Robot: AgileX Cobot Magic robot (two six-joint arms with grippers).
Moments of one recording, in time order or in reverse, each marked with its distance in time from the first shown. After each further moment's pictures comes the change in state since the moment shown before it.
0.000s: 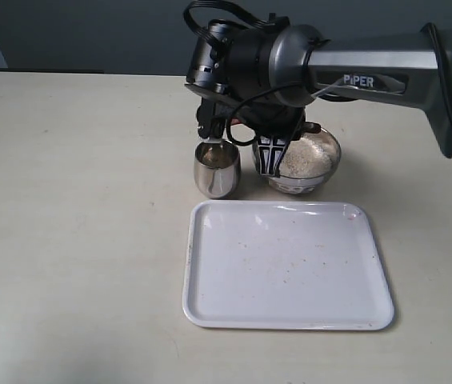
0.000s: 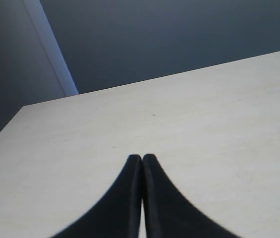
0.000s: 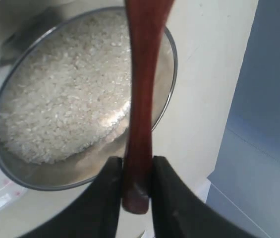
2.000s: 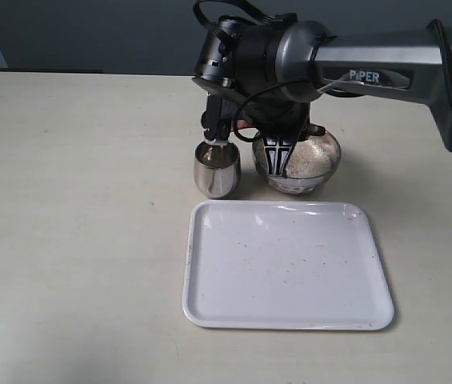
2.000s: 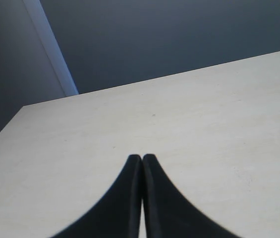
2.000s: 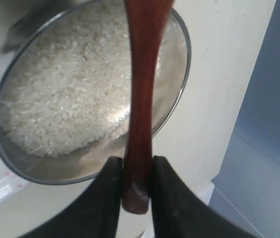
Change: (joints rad) left arm 0.000 0.000 0.000 0.000 0.000 0.000; right arm -0.021 0.000 0.000 0.037 0.000 -0.070
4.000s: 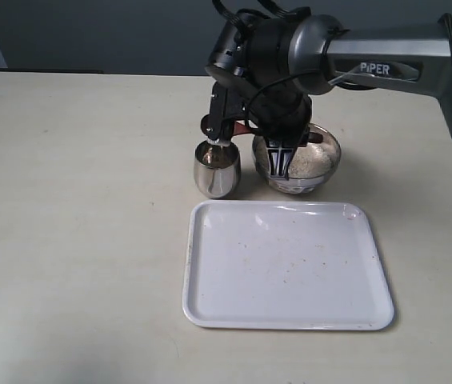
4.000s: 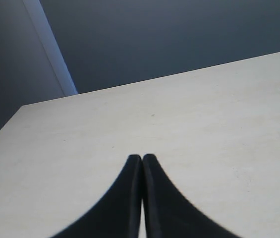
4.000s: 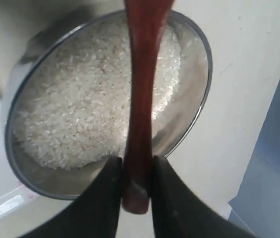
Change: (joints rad) left arm 0.000 0.000 0.000 -0.005 0.000 0.000; right arm -0.041 0.000 0.000 0.094 -0.054 -0.084
